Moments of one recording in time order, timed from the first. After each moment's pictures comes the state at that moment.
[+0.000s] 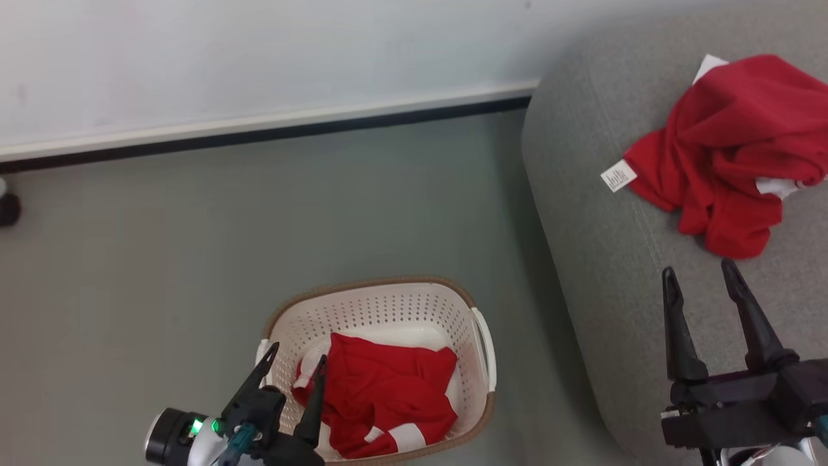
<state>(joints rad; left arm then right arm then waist) -0.13 0.17 -0.36 0.31 -0.17 0.07 -0.14 -0.05 -0.27 0.21 -0.10 0.24 -0.12 -0.25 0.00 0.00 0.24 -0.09</state>
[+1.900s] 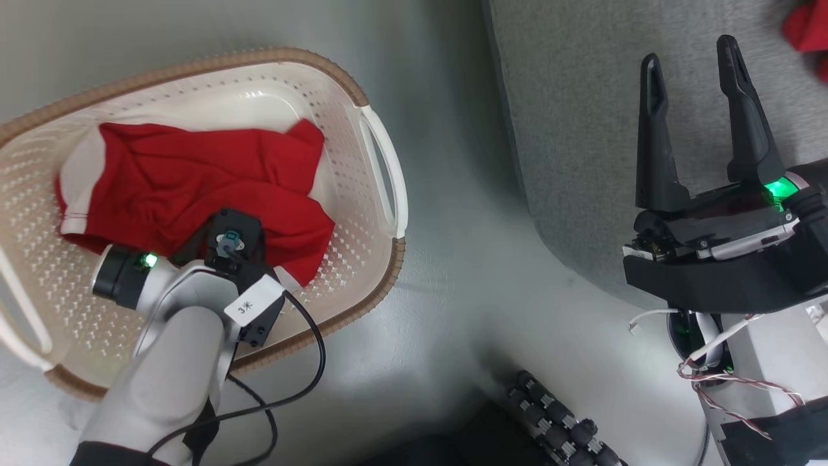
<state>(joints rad) -0.71 0.16 -0.40 0.83 -0.06 0.05 0.10 -0.51 -0.18 0.26 -0.13 0.22 -0.06 -0.26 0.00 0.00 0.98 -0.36</state>
